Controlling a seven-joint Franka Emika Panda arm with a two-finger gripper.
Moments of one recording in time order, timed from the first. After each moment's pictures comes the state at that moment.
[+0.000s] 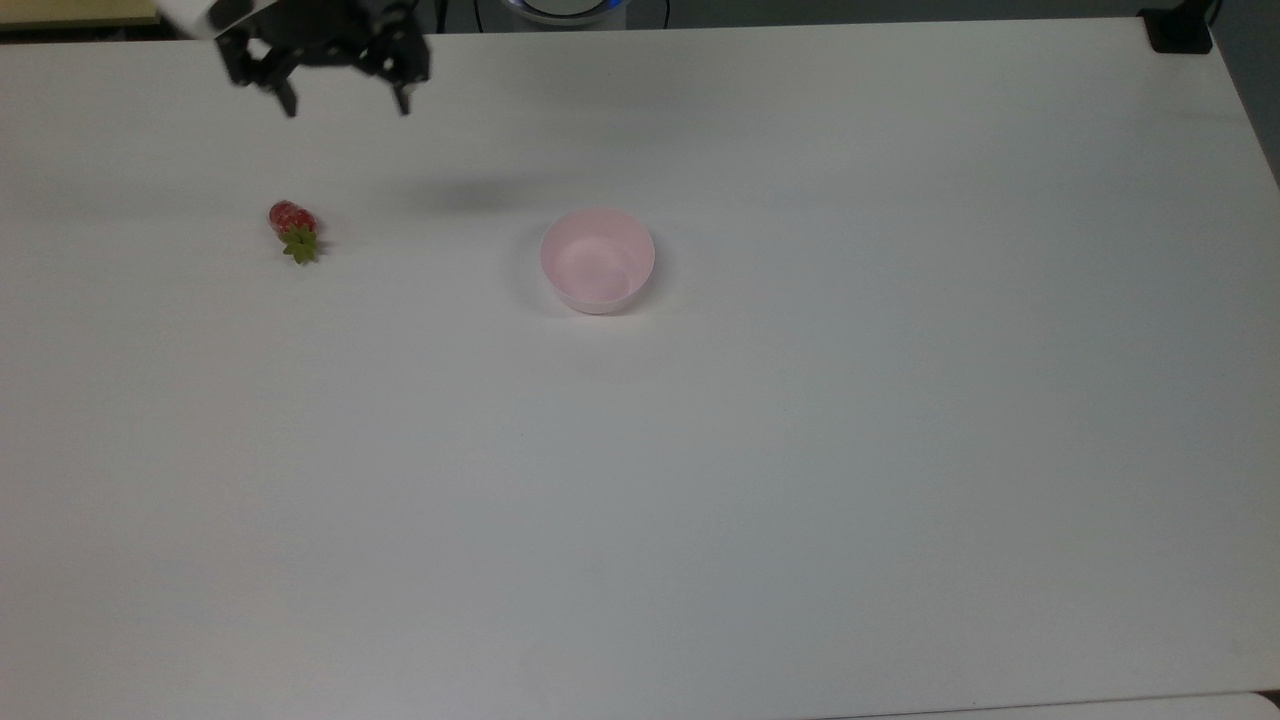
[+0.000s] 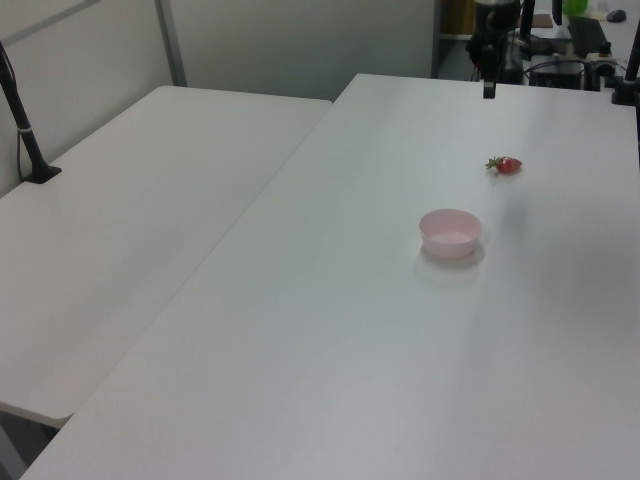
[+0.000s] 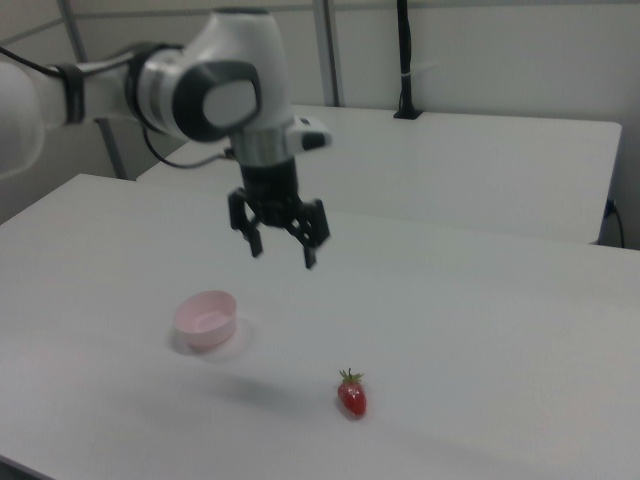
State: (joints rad) arm -0.08 0.07 -0.16 -1.74 -0.02 1.78 -0.29
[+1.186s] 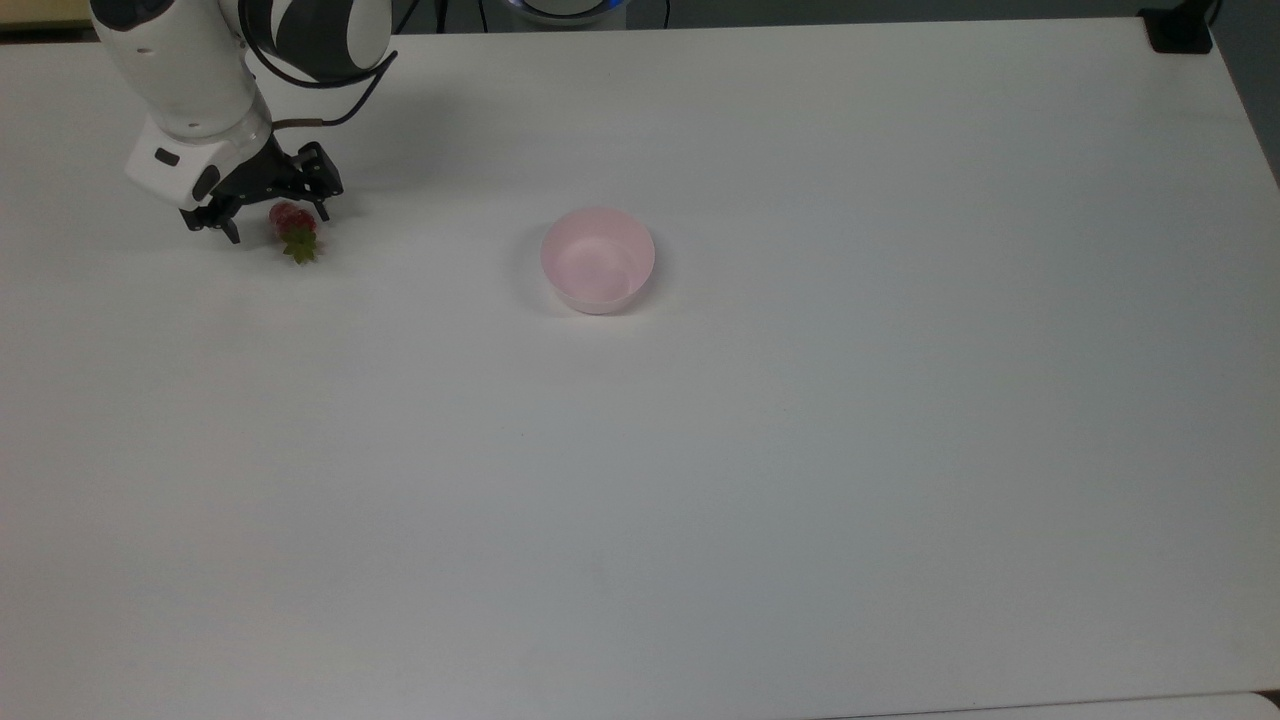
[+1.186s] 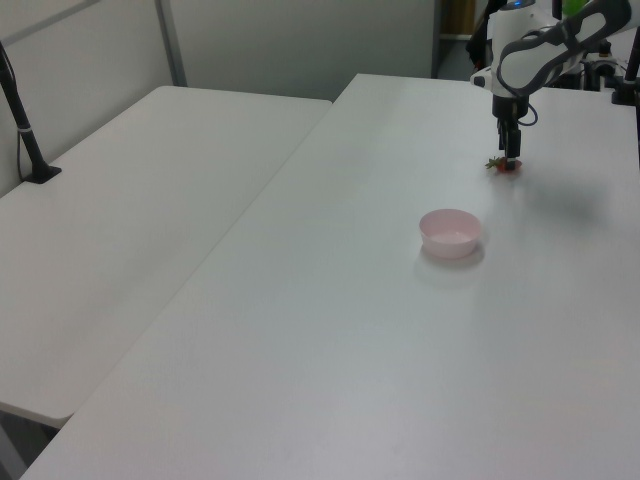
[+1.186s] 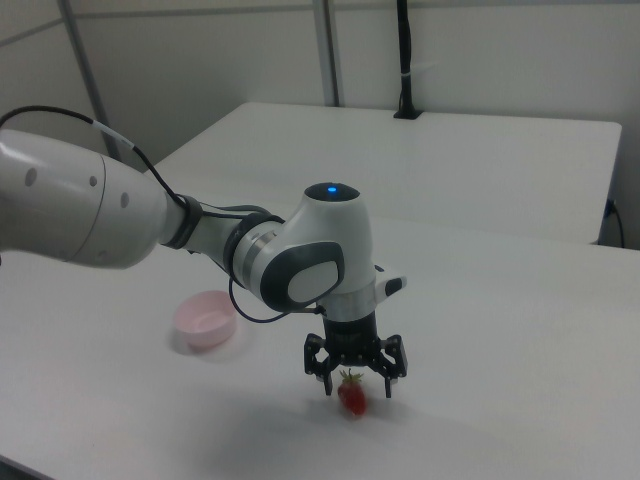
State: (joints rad) arm -0.29 0.29 -0.16 -2.00 -0.04 2.27 -0.78
